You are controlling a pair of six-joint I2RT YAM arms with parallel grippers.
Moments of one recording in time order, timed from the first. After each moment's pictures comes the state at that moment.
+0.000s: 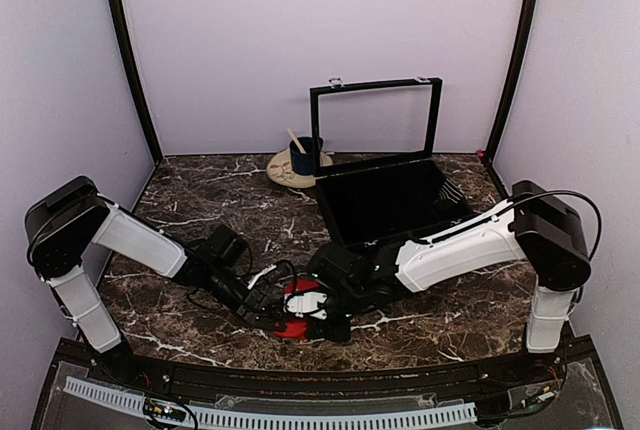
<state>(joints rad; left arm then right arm) -0.72 1.72 0.63 -0.01 0.92 -0.27 1.21 1.91 1.12 -0.25 -0.25 -0.28</state>
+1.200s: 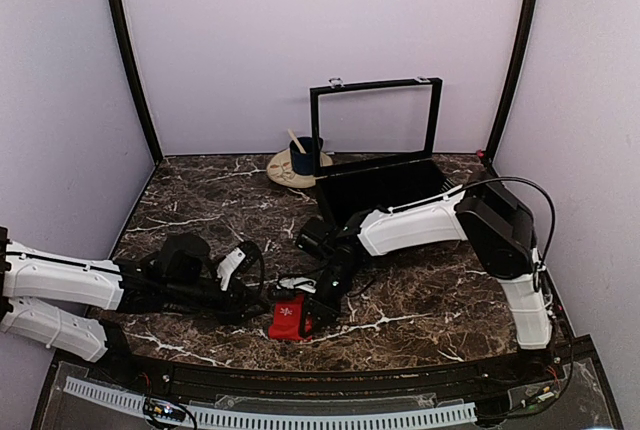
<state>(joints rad) -0.88 1.14 0.38 0.08 0.29 -0.28 1.05 2.19 1.50 -0.66 -0.74 -0.23</state>
